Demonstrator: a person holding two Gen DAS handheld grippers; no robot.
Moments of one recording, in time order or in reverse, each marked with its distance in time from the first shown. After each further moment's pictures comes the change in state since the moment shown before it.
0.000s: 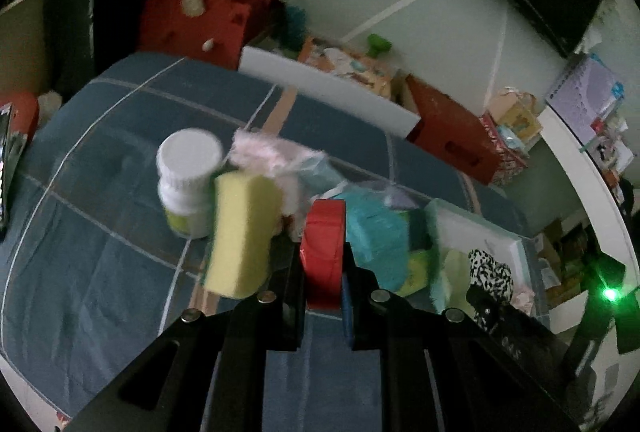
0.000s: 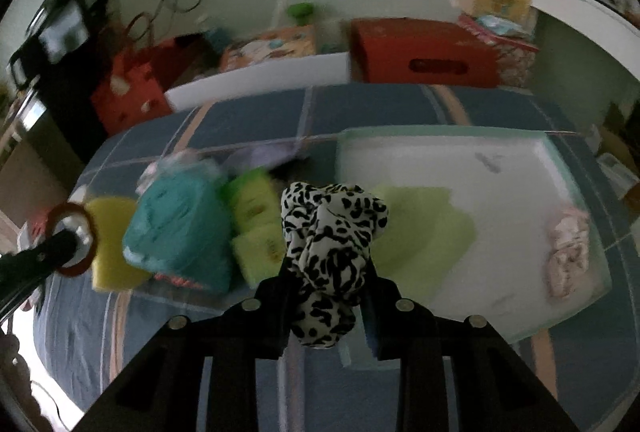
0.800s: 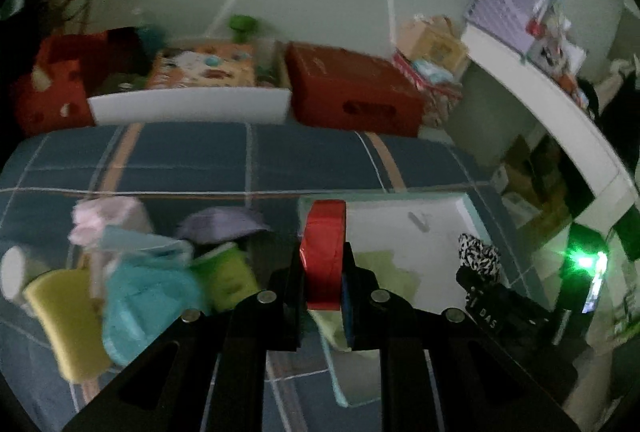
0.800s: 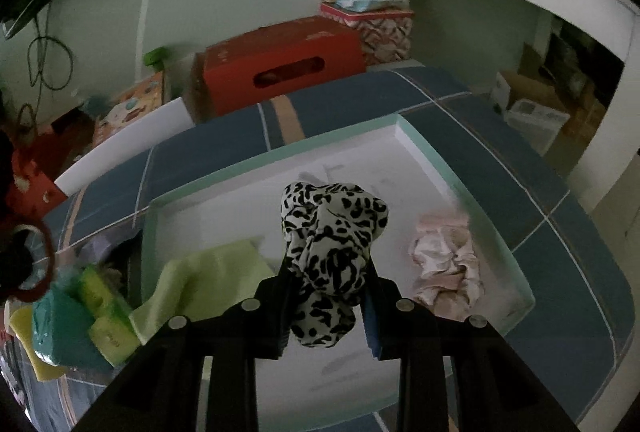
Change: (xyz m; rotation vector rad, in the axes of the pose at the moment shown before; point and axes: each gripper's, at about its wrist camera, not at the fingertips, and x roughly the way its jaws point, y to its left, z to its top) left arm 0.087 -0.170 0.019 0.340 0.104 -0.119; right arm 0.020 -0.140 0.024 0.271 -0.006 -0.200
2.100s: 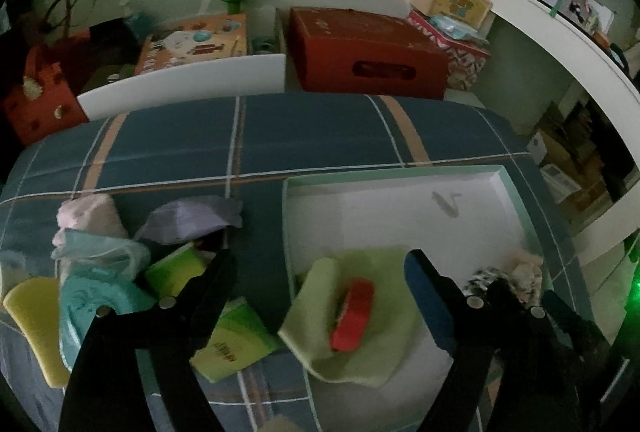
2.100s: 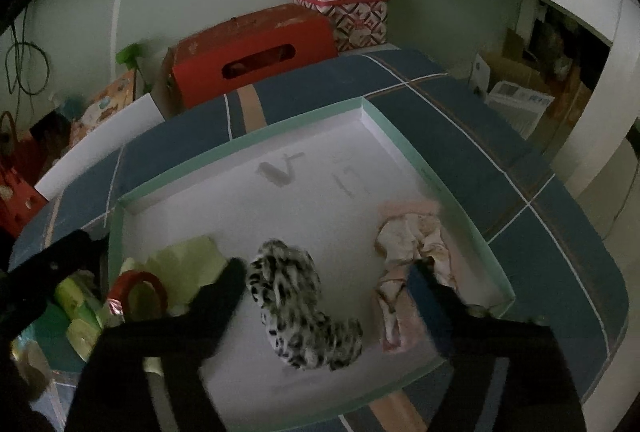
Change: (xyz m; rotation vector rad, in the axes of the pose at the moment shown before) left arm 0.058 -0.032 0.002 0.022 0.075 0.141; right arm 0.008 -0.018 -0.002 0.015 0.037 -0.065
